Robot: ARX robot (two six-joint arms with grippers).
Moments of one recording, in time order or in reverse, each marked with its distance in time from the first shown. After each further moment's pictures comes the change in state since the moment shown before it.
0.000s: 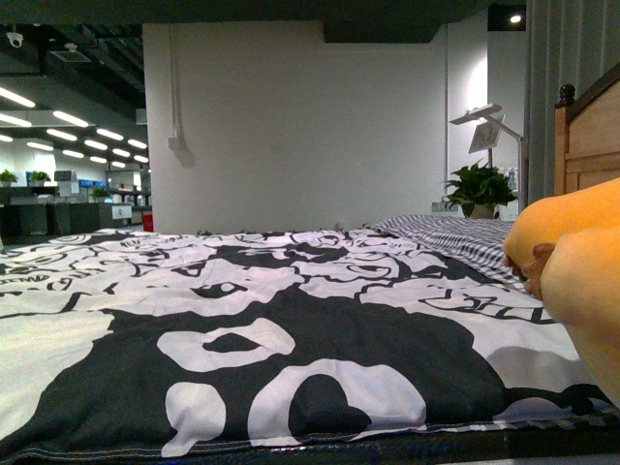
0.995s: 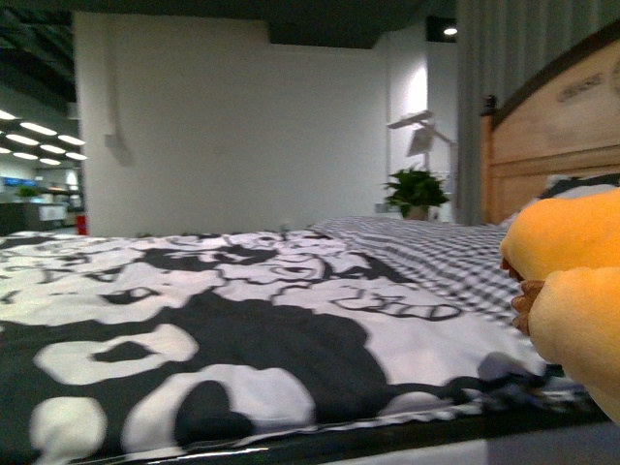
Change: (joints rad) left arm 0.001 0.000 0.000 0.000 -0.002 0.000; right arm 0.085 -0.031 -0.112 0.151 0.108 -0.078
